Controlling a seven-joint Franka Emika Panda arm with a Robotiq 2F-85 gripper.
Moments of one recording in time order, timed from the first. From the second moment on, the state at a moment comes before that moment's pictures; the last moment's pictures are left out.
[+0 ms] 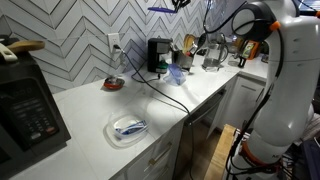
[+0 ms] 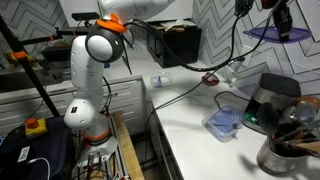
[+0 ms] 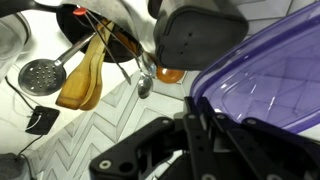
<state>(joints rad) -0.33 0.30 -0.19 -0.96 0.03 1.83 0.39</state>
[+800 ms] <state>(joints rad) -0.21 -0.10 -0.01 -1.52 0.17 1.82 0.32</state>
